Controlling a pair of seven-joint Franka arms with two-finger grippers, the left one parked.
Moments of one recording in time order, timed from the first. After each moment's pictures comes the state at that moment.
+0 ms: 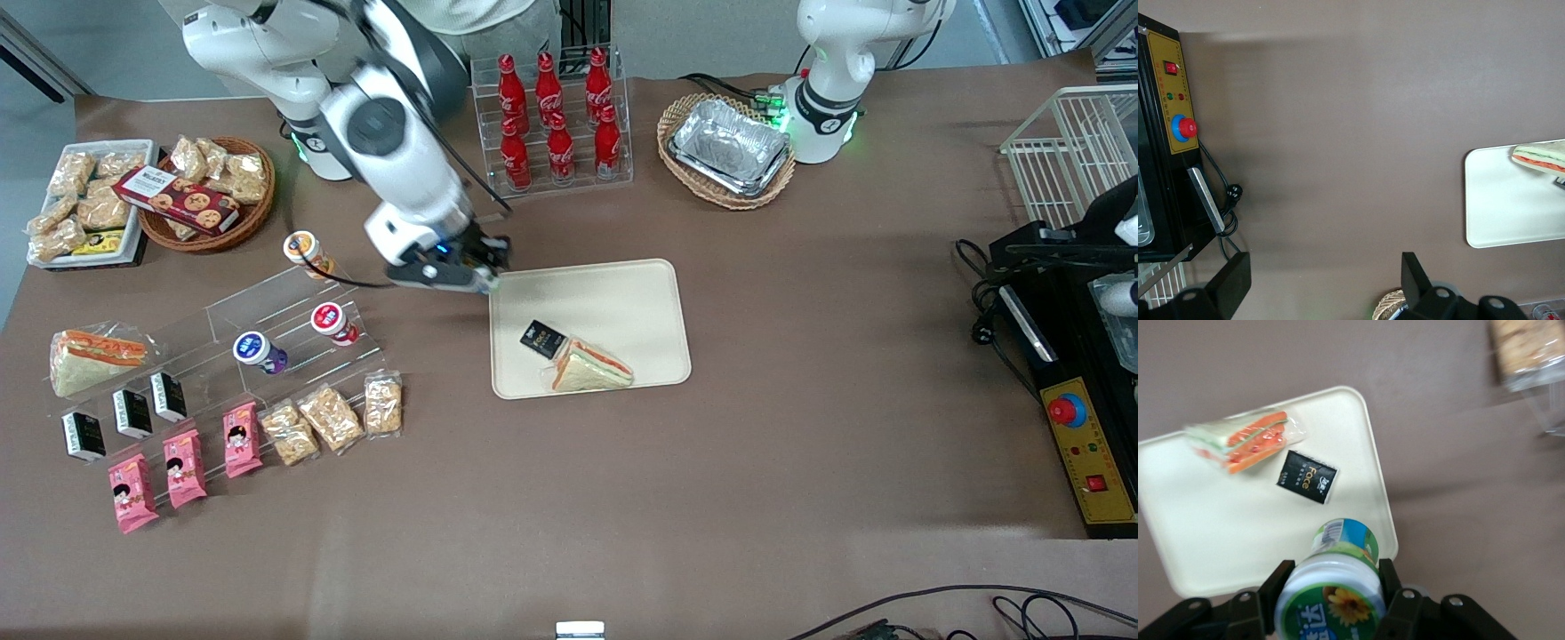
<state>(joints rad) 0.21 0.13 0.48 -2.03 0.06 2.19 0.84</state>
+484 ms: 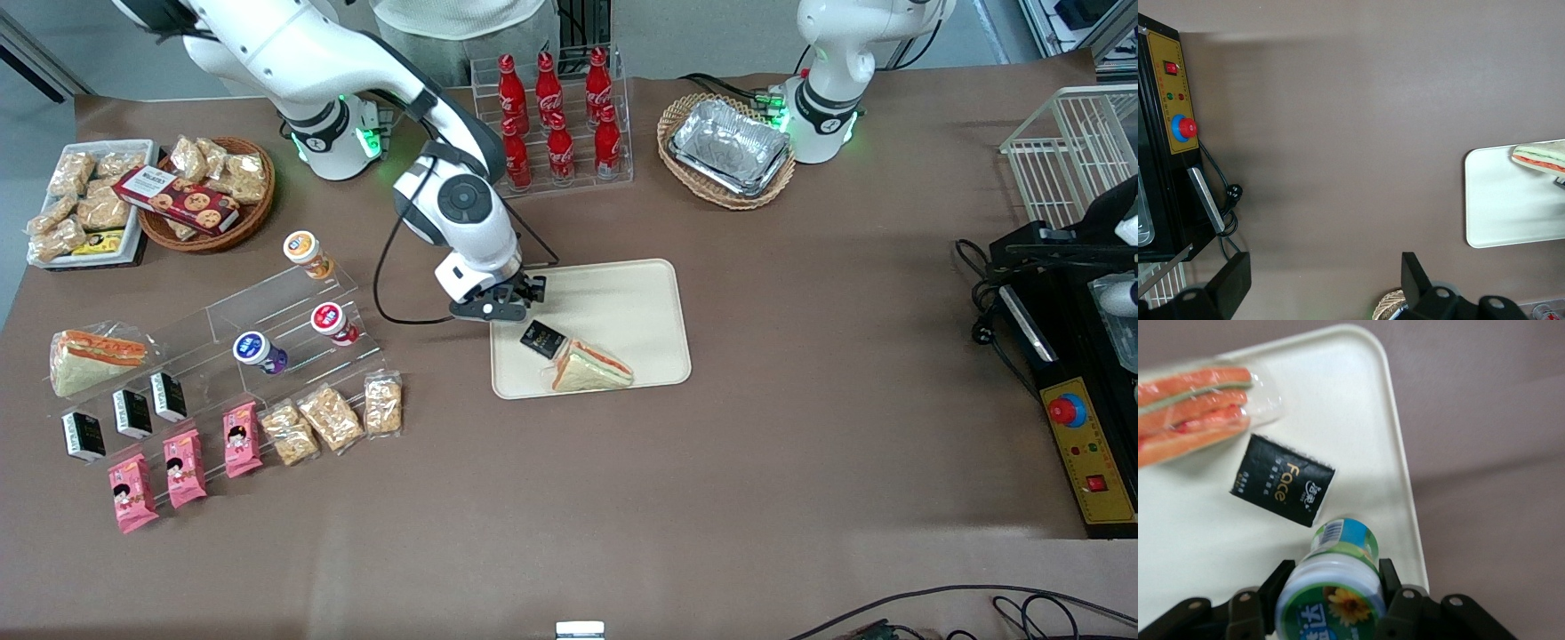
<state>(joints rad) 0.28 0.41 0.48 -2.06 -0.20 2.43 1.04</state>
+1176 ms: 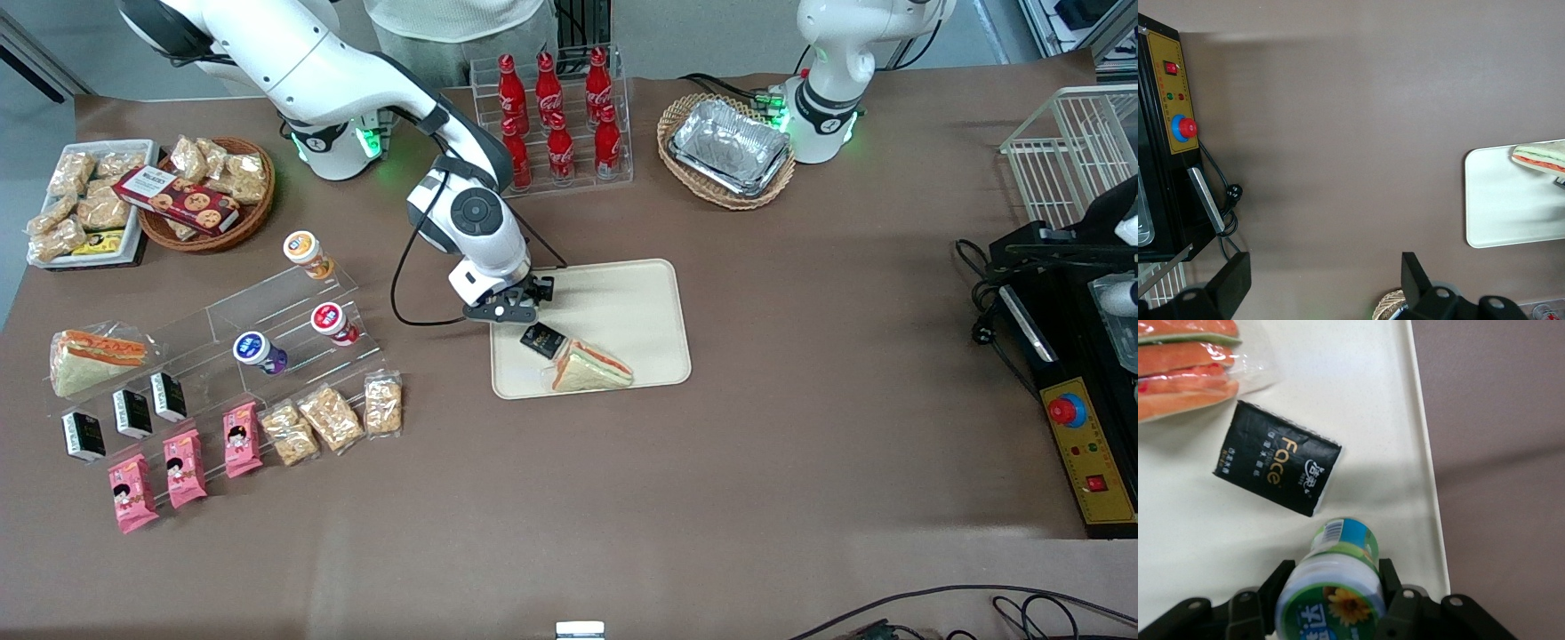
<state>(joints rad) 0.29 0.48 0.48 -2.06 -0.20 2.49 1.04</state>
